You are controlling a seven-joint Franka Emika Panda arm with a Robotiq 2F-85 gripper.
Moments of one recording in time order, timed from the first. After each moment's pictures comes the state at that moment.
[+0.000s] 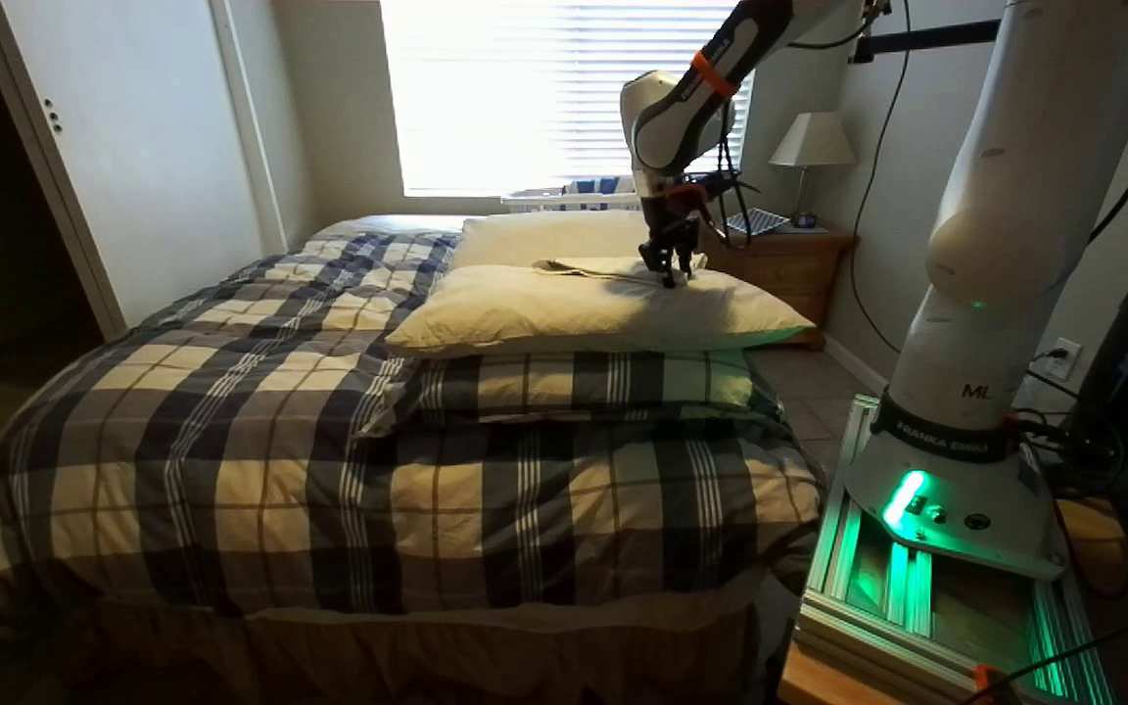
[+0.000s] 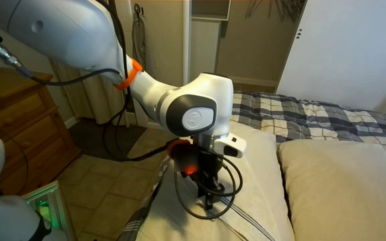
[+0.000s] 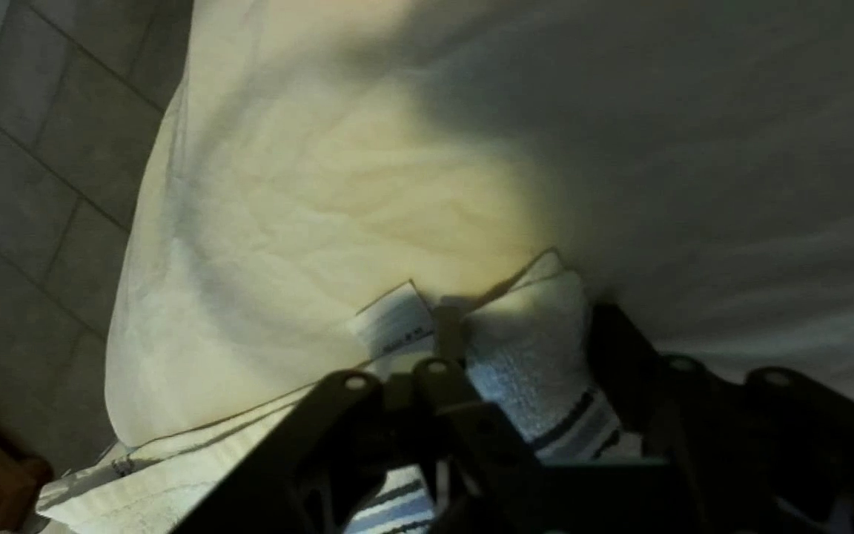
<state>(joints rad) -0.20 0.04 -0.21 -2.32 -0.37 2.25 0.19</state>
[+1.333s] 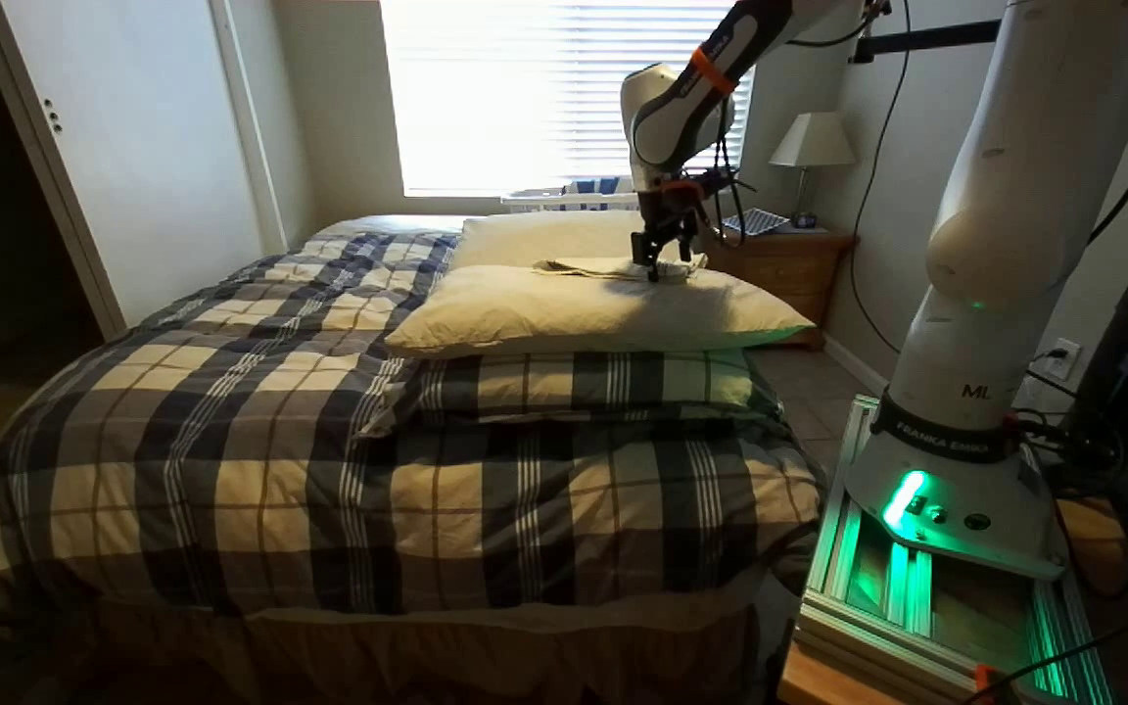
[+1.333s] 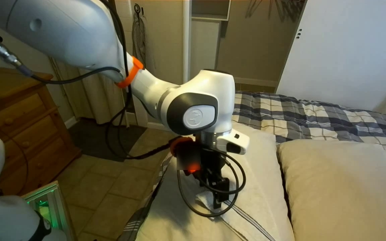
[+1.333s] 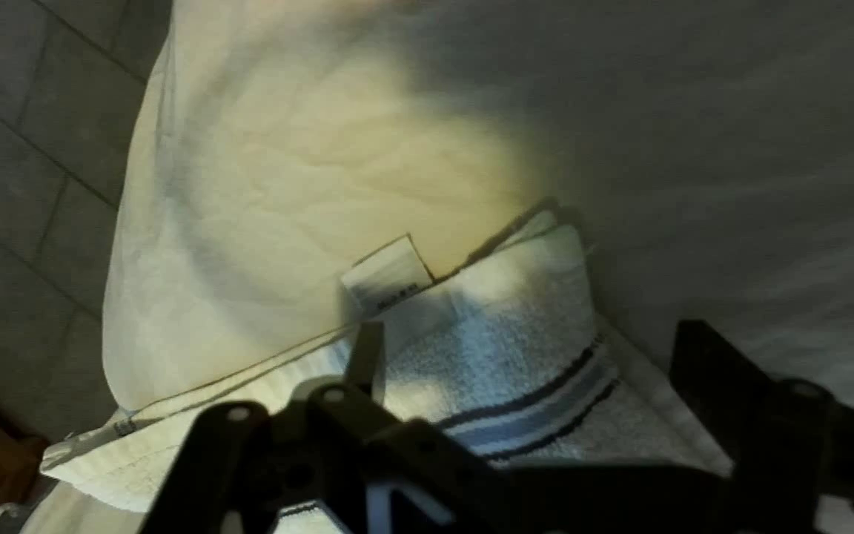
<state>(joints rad) -0.20 0.04 -0.21 -2.31 -0.36 2.28 0.19</state>
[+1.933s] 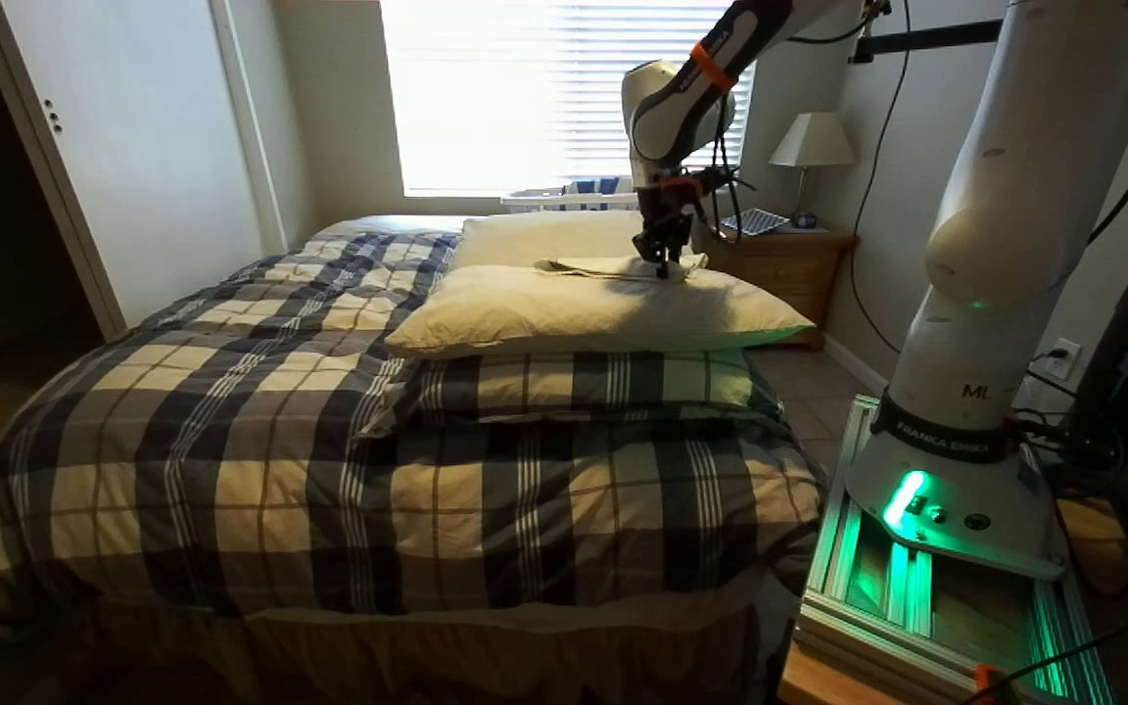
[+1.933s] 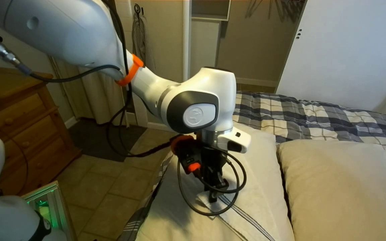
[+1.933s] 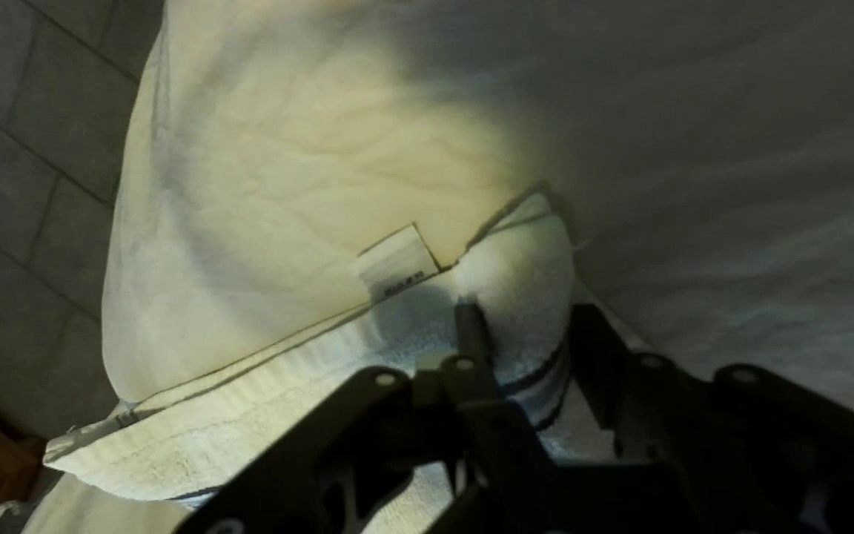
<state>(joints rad) -0.20 0.03 -0.21 -2.31 -0.34 2.28 0.19</state>
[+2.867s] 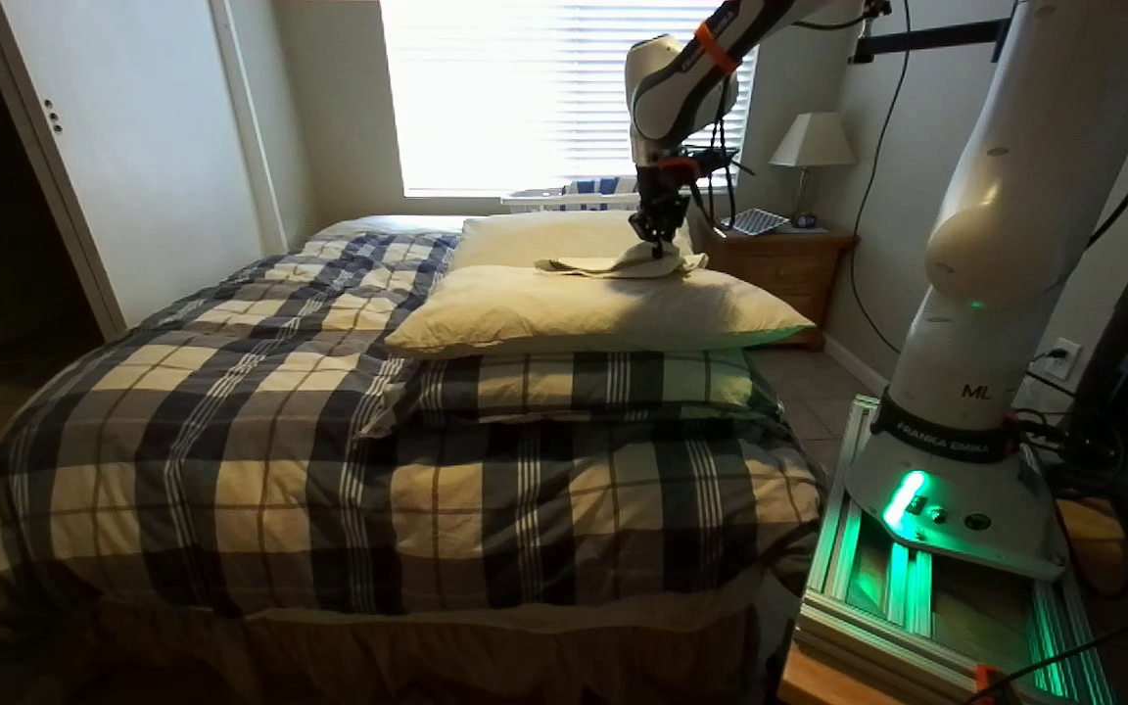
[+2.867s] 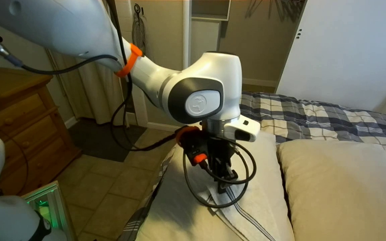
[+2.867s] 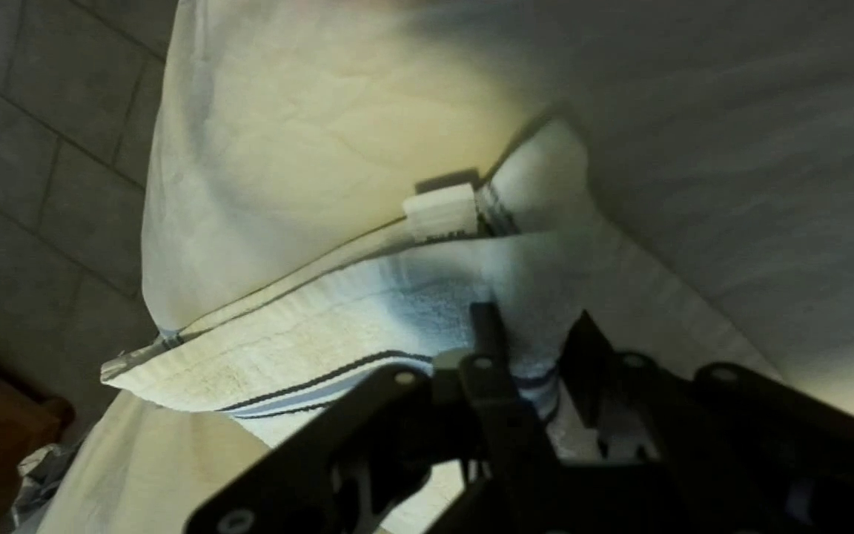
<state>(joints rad) -0.21 0.00 -0.22 -2.27 -0.33 2.29 0.19</state>
